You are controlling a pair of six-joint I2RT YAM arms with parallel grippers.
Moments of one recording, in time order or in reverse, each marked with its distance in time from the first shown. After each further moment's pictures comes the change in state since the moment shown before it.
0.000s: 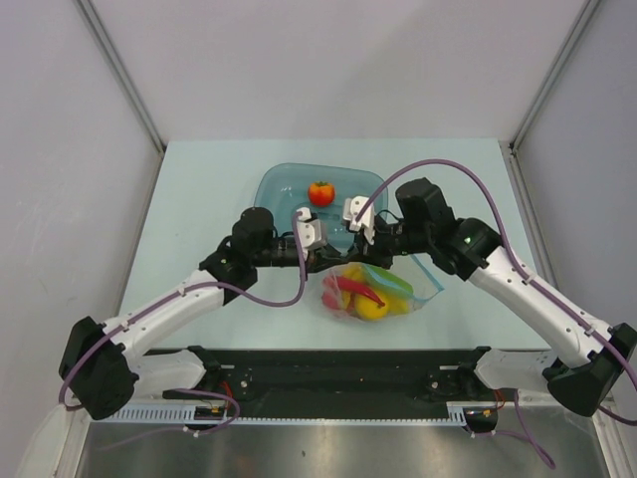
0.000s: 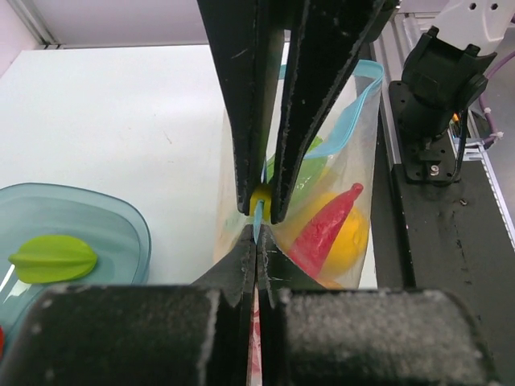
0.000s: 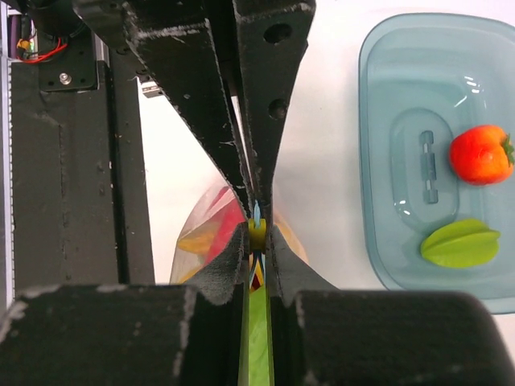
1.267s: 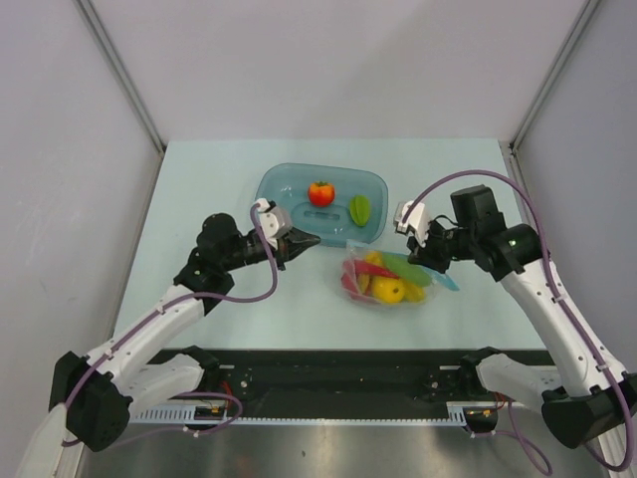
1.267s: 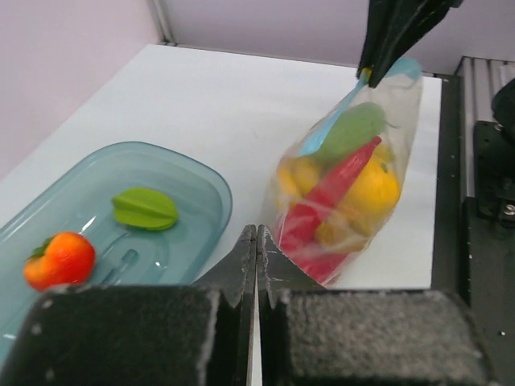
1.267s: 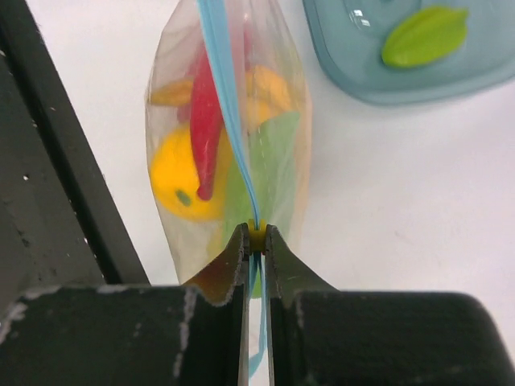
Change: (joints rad) left arm 0.167 -0.171 -0.135 0.105 -0.079 -0.106; right arm -0.338 -0.142 -0.084 -0.315 0.040 -0.233
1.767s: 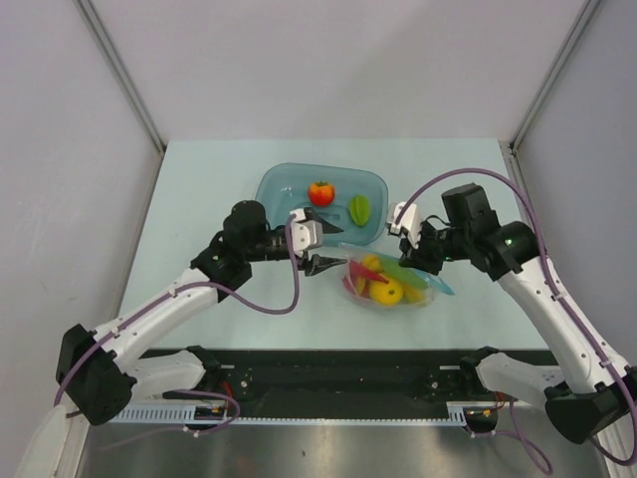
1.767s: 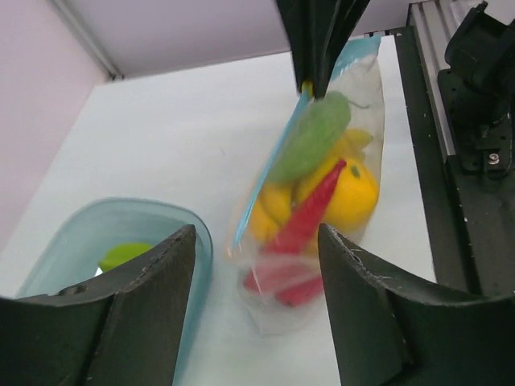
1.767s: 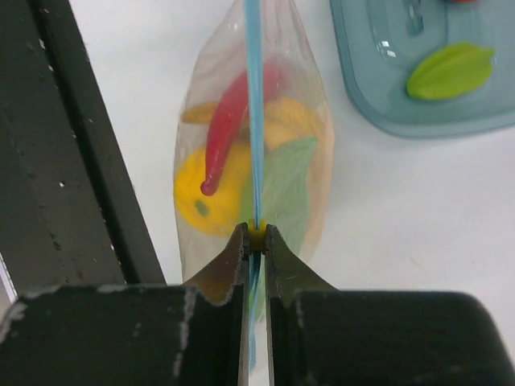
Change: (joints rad) left arm -0.125 0.110 0.143 -0.132 0.060 0.240; right arm 0.023 0.009 0.037 -0.046 -0.018 0.015
